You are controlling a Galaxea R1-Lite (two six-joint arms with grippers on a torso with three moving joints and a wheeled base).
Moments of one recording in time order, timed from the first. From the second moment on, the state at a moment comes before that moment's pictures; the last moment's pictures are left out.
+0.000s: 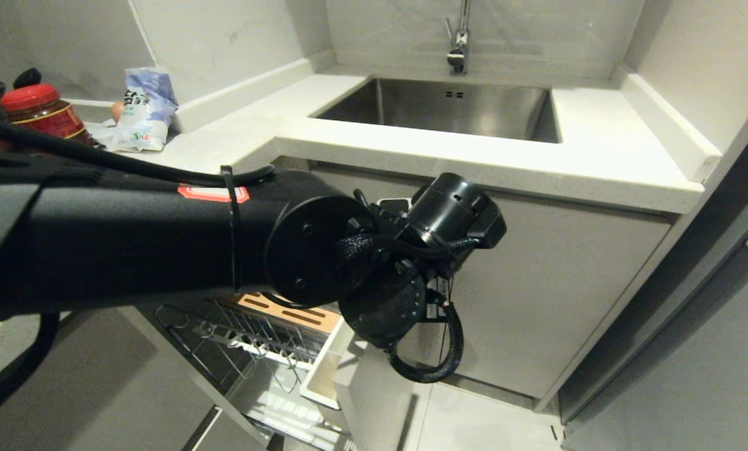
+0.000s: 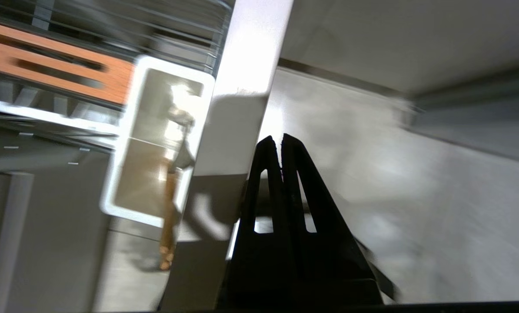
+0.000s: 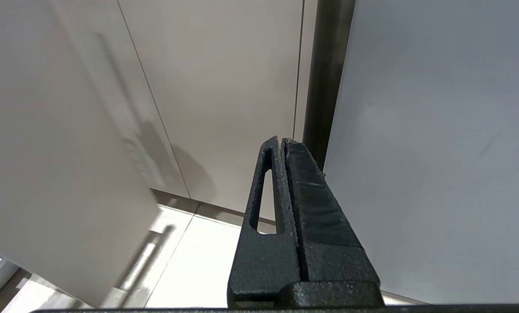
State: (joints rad) left arm -0.99 1.99 -1.68 0.63 0.65 -0.67; right arm 0.00 0.00 0.00 -0.08 0.00 0.02
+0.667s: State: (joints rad) left arm -0.70 1.98 -1.64 0.76 0.84 -0.43; right arm 0.00 0.00 0.00 -0.08 0.00 0.02
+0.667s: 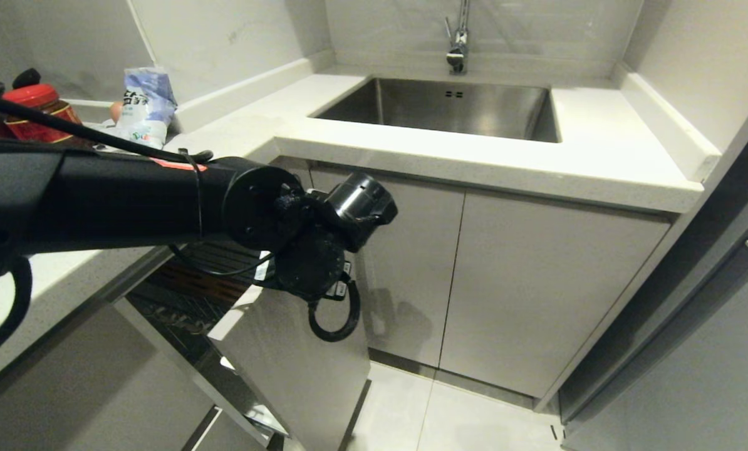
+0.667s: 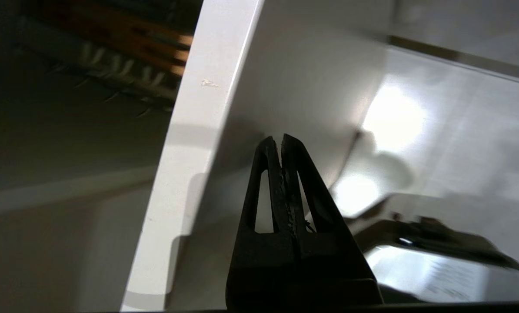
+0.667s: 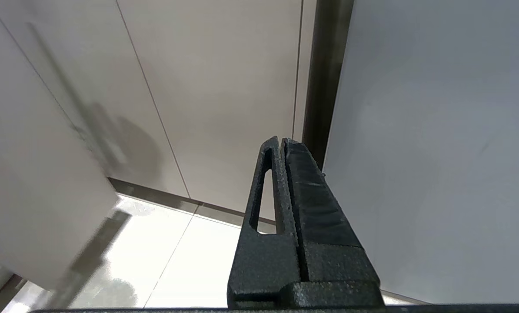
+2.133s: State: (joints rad) left arm -0.58 1.42 -1.60 0.57 0.69 -0.28; right arm 0.00 0.00 0.00 -0.08 0.00 0.02
